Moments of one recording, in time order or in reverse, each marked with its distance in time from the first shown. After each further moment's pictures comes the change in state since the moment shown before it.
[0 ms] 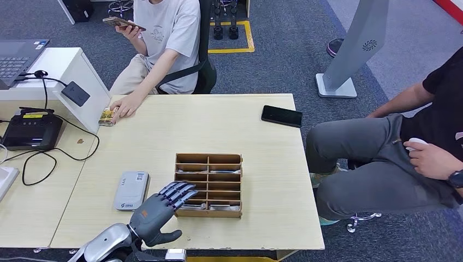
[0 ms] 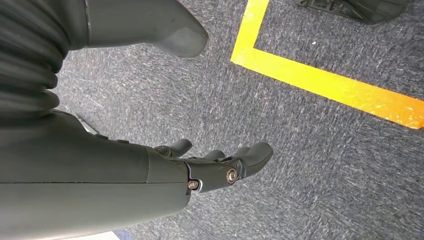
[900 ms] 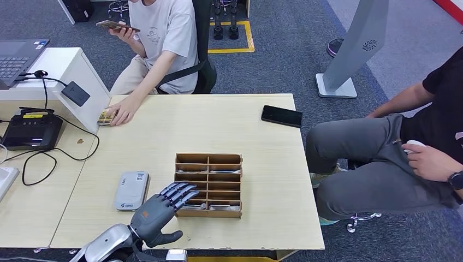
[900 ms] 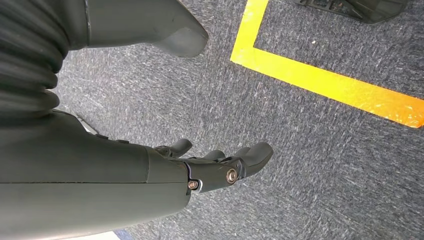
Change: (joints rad) left arm 0.004 -0.007 0.000 0.000 -0.001 0.000 0.000; right arm 0.000 0.000 0.000 -0.003 0.000 0.000 -0.001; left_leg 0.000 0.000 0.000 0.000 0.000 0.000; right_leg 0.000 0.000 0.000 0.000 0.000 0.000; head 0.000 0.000
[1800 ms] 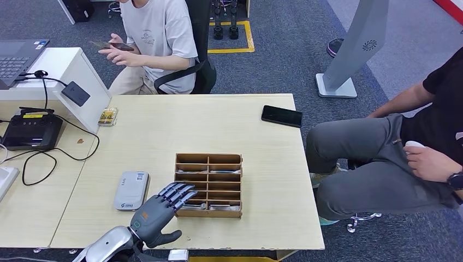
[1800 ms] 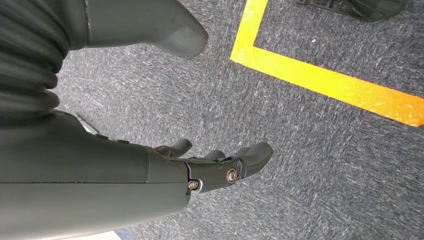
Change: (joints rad) left arm 0.012 -0.007 0.000 0.010 -0.048 0.027 0.037; right arm 0.000 0.001 0.000 -0.005 0.000 0.000 0.000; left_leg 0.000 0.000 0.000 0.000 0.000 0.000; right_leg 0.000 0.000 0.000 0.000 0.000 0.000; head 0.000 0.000
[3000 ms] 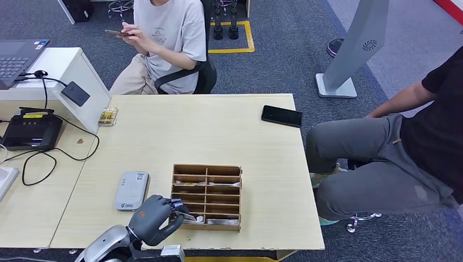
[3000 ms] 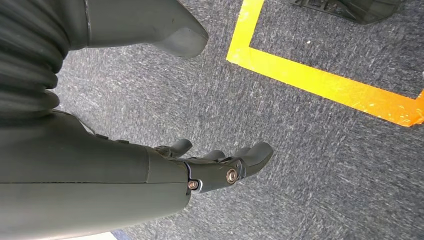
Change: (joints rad) left arm 0.011 -0.009 0.047 0.001 0.202 -0.027 -0.092; right arm 0.000 0.005 0.000 -0.004 0.000 -0.002 -0.015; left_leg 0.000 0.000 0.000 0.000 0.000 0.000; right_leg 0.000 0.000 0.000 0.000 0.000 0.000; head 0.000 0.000
